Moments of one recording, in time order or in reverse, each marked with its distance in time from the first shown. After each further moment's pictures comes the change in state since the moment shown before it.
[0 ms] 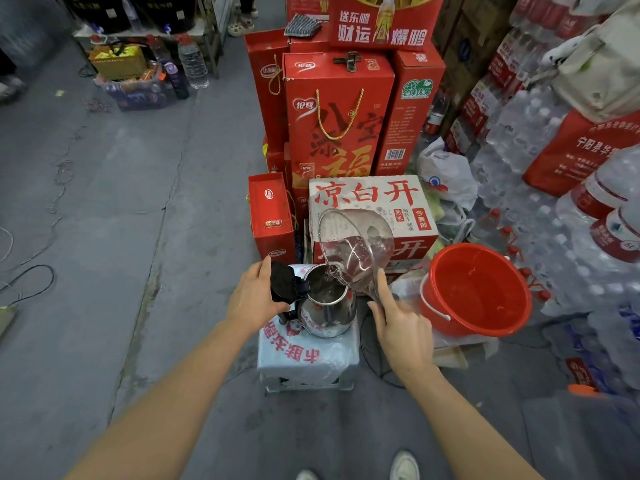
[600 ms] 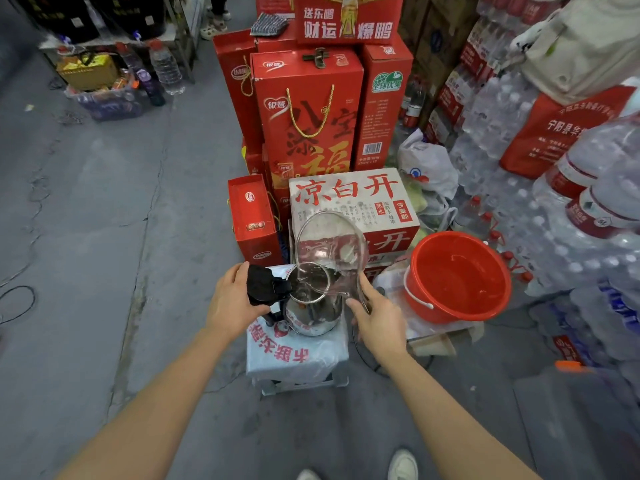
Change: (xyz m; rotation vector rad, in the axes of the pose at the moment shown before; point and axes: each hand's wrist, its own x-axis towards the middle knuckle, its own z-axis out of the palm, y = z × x) left_hand -0.004 0.000 0.001 -0.153 0.042 -0.002; right_hand 0.002 0.011 0.019 0.506 -0.224 0.373
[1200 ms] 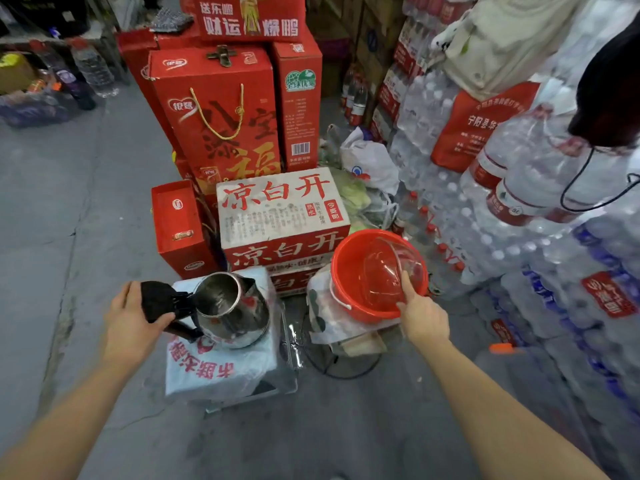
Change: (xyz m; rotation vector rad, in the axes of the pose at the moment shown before) left_hand 0.003 0.012 0.032 0.082 0.207 -0.146; right_hand 0.049 0.174 -0.161 -0.612 0.039 0.242
